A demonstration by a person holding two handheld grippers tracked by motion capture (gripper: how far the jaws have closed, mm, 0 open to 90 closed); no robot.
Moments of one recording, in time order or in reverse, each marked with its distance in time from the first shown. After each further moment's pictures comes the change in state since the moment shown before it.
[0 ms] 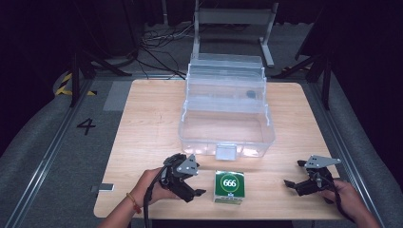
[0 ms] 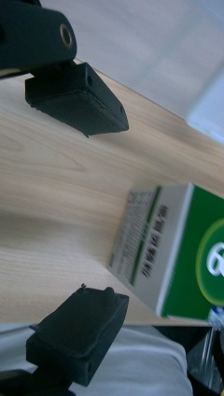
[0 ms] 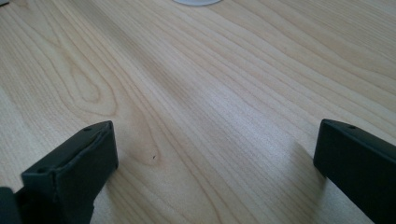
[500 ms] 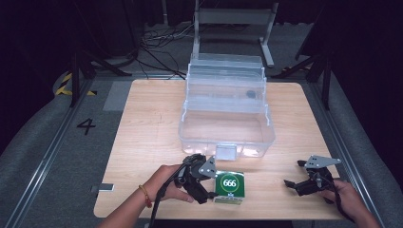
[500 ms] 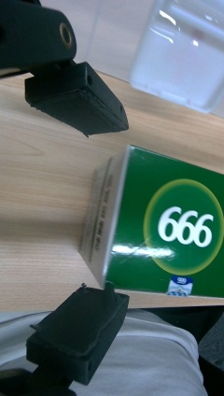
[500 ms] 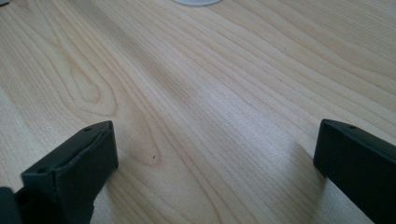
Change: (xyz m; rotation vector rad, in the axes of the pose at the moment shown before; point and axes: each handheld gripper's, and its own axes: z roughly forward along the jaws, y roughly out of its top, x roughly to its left) left arm -0.009 0.041 0.019 0.097 -0.034 0.094; right arm 0.000 0.000 0.000 0.000 0.000 0.000
